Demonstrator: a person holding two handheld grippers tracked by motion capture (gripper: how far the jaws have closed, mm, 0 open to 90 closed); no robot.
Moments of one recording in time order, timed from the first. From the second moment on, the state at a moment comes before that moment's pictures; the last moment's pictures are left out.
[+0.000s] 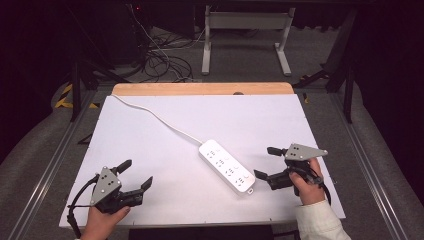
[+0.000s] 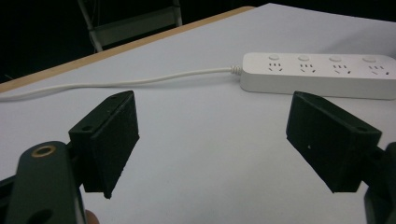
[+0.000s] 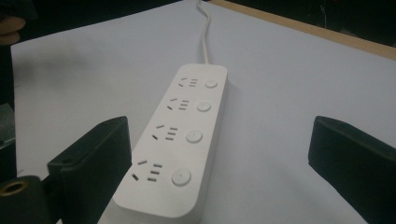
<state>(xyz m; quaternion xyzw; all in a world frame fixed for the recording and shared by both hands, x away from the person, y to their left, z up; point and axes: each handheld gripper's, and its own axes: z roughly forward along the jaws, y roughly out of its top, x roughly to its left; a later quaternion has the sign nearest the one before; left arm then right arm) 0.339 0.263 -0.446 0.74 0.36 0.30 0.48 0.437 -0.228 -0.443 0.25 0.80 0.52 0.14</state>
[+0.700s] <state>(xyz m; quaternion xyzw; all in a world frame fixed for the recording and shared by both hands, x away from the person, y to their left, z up) 0.338 0.276 -0.455 0.75 0.37 0.30 0.47 0.416 -0.245 -0.485 0.30 0.82 0.48 0.13</state>
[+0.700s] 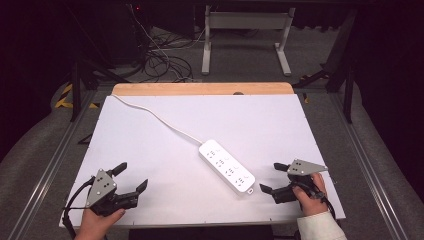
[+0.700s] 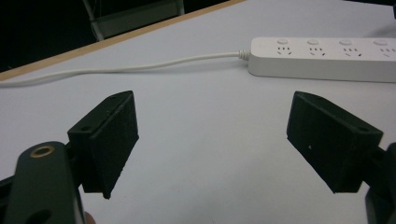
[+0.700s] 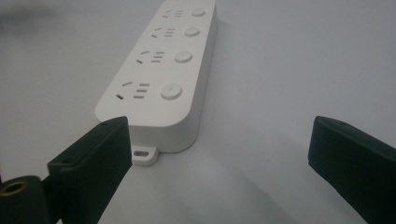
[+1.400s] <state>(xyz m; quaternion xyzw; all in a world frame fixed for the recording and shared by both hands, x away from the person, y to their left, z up) 0.341 0.276 -0.455 0.74 0.37 0.30 0.48 0.409 -0.246 -0.484 0.28 0.81 0.49 0.16</state>
